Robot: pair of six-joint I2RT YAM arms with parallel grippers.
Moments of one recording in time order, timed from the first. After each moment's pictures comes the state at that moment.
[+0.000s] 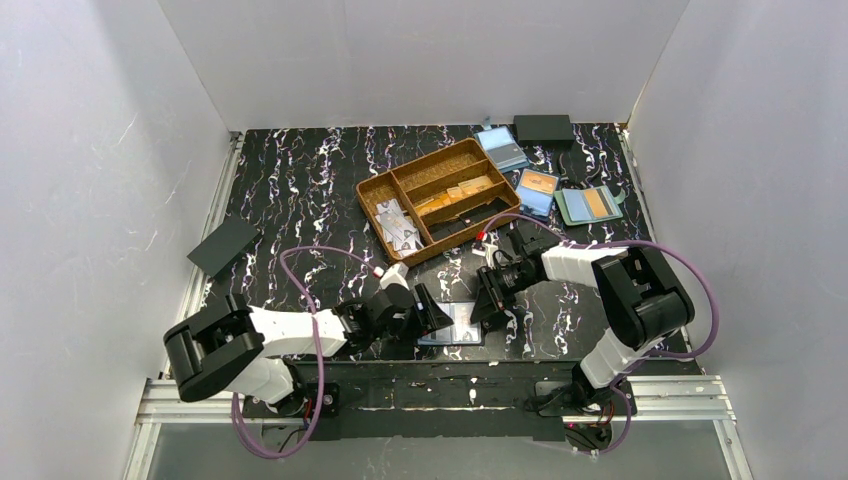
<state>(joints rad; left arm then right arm) -1.06 1.39 0.45 0.25 -0.09 -1.26 0.44 1.64 0.71 -0.35 -0.93 0.00</state>
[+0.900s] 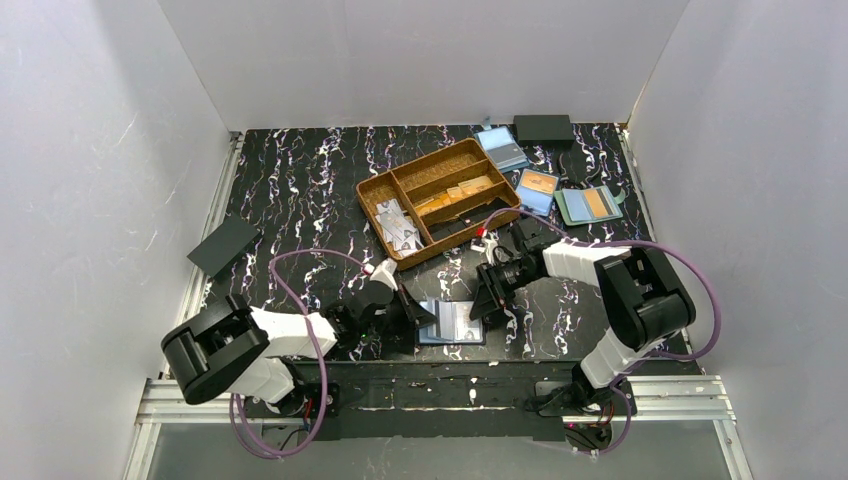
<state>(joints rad) -0.94 1.36 0.32 0.47 0.03 -1.21 0.43 1.64 0.74 -0.38 -0.94 -0.03</state>
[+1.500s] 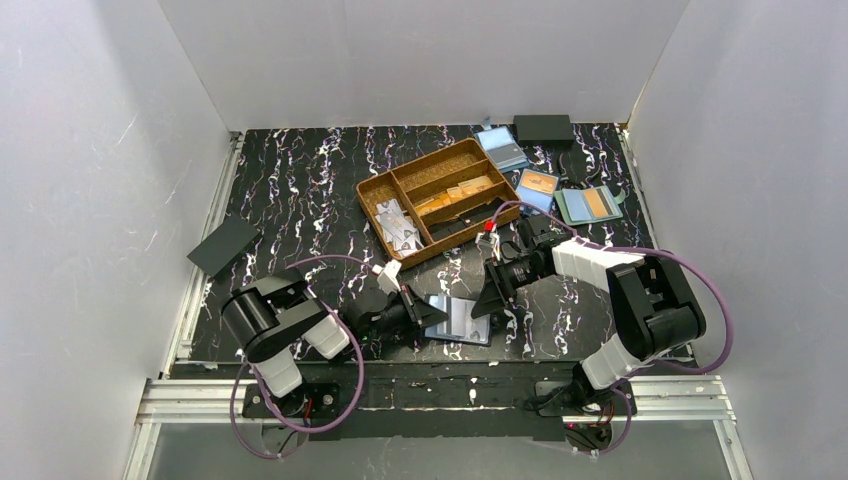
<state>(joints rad) -0.92 1.68 0.22 1.13 0.15 -1.25 0.38 1.57 0.75 -0.48 -1.19 -0.24</state>
